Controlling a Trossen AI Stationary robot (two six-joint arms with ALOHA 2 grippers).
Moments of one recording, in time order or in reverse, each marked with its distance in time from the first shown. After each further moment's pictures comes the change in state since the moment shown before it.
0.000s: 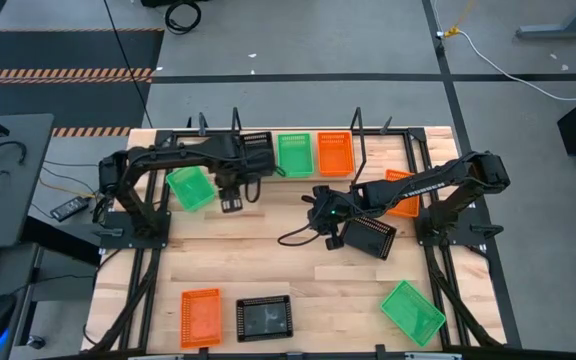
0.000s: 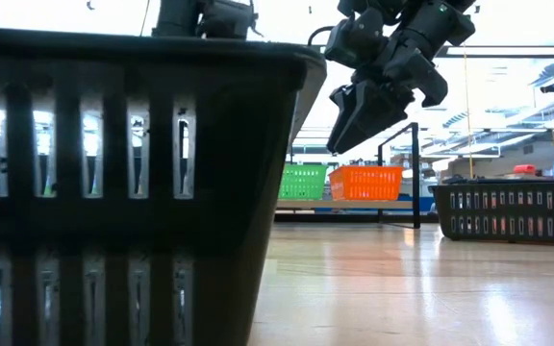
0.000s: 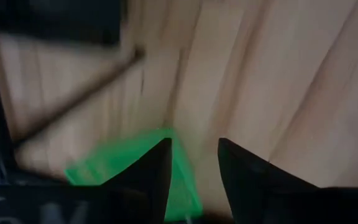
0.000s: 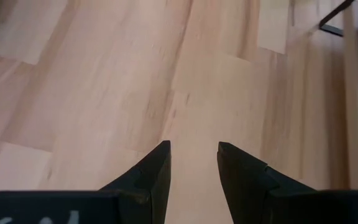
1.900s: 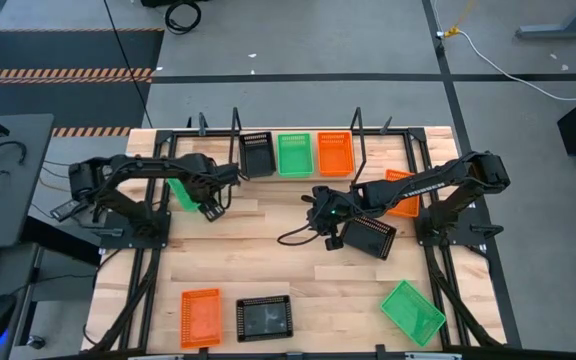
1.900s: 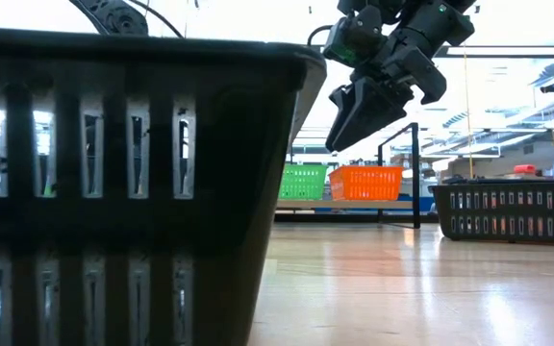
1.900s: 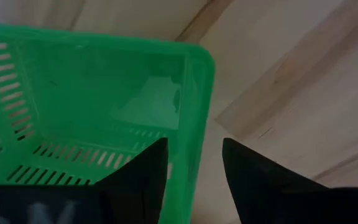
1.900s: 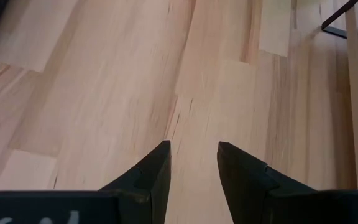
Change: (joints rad) left arm 0.125 -0.222 -0.632 0.353 0.045 -0.318; right arm 0.000 0.000 -0.001 0.013 -0.016 0.019
